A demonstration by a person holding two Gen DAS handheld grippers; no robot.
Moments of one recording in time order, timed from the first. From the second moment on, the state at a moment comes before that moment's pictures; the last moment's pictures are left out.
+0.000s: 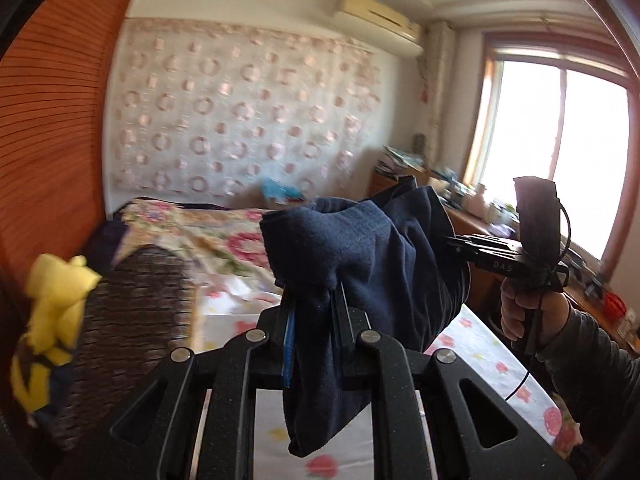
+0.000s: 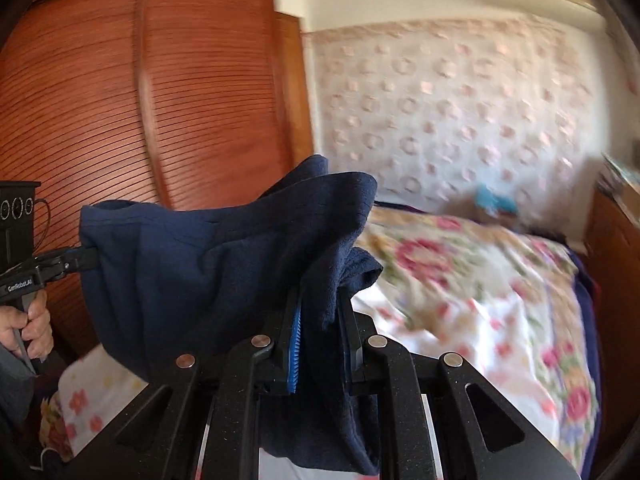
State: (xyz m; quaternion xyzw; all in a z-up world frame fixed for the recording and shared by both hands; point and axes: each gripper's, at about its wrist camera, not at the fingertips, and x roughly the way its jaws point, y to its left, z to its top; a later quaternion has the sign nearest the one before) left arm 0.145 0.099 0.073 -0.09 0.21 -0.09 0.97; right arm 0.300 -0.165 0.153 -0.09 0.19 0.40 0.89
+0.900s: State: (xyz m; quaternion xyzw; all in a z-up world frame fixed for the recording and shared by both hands) left arm 0.087 0.249 -0.072 -0.20 0.30 0.13 0.92; right arm 0.382 0.178 0.109 -0.26 0.20 0.44 0.84
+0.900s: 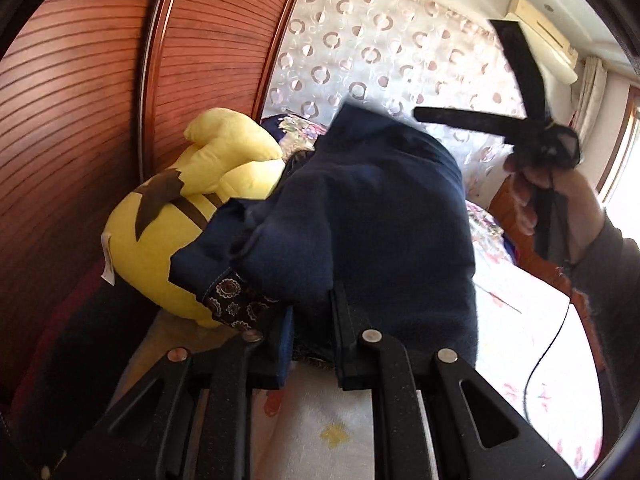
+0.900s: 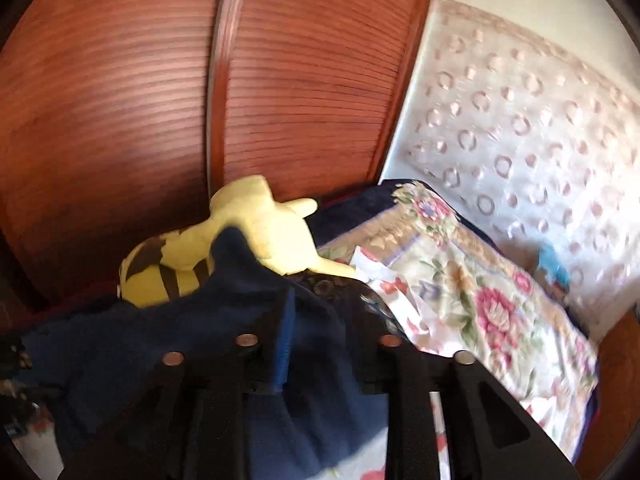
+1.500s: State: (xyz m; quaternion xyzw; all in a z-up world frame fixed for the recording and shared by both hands) left arm 0.064 0.204 -0.016 -0.09 0.27 0.10 0.95; right arm 0.360 0.121 0.049 -0.14 0.28 0.47 0.83
